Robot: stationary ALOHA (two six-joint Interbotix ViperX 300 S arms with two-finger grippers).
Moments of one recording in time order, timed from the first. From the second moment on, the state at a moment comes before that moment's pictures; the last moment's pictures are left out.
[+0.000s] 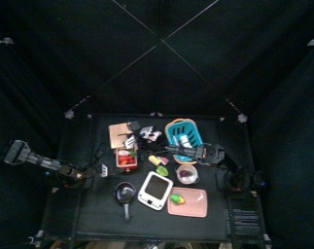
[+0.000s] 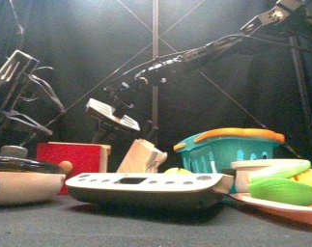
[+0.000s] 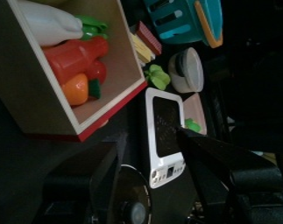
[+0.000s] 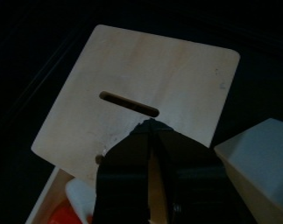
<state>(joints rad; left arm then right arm) -0.23 -0.65 1.34 -1.21 -0.50 -0.13 -0.25 0.64 -0.38 -0.75 0.51 1.27</state>
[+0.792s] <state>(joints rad) -0.02 -0.91 1.48 -0.67 -0.51 -0.12 -0.09 0.25 0.04 -0.80 0.32 1.27</state>
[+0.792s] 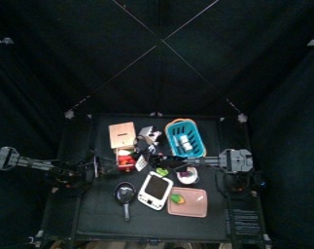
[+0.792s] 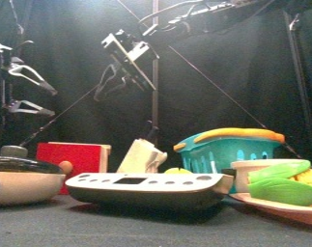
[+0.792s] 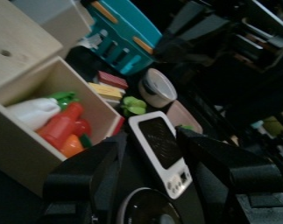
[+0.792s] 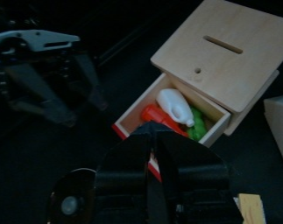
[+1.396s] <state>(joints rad) 0.32 -0.91 1.49 -0.46 -0.51 -0.13 -0.12 0.25 0.10 -0.86 0.29 1.27</state>
